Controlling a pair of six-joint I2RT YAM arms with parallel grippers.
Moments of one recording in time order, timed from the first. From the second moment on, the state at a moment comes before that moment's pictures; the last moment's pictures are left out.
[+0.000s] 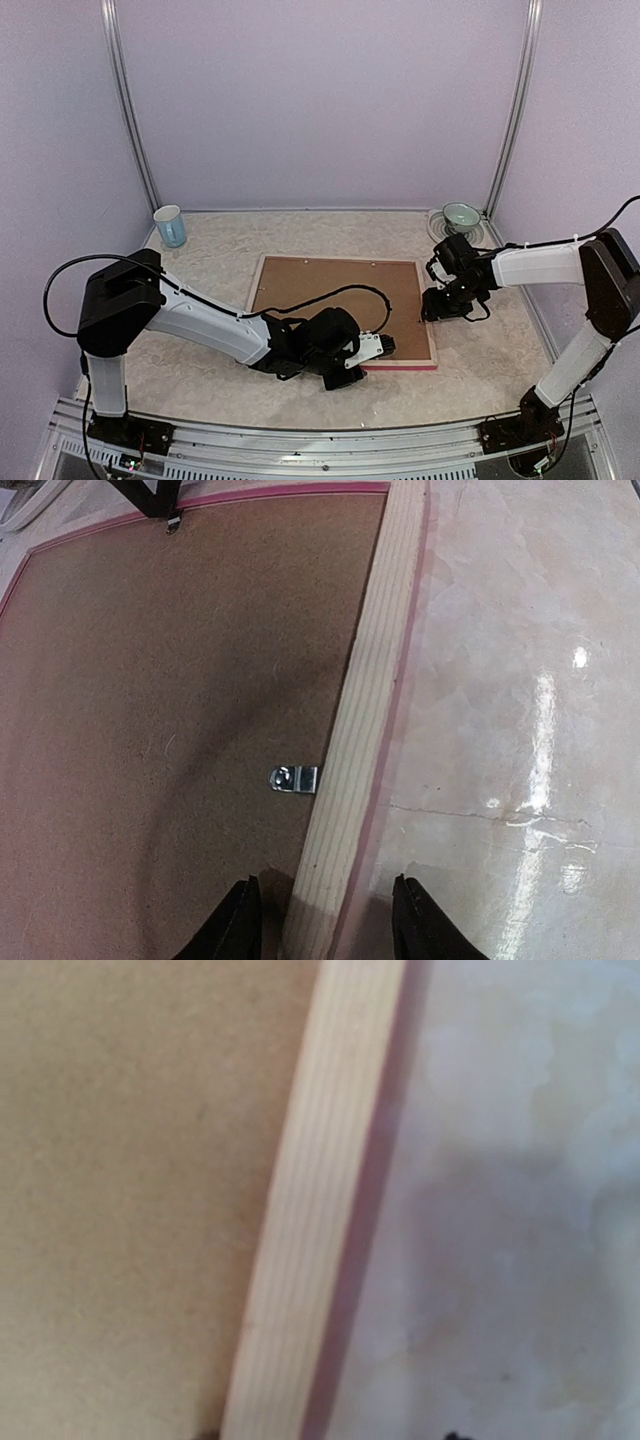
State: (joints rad) left arm -1.23 2.02 1.15 0.07 -0.10 0.27; right arm 0.46 1.60 0.86 -0.41 0.03 0.29
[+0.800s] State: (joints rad) left arm -1.23 2.02 1.15 0.07 -0.13 0.27; right arm 0.47 1.63 0.86 -0.38 0.02 0.28
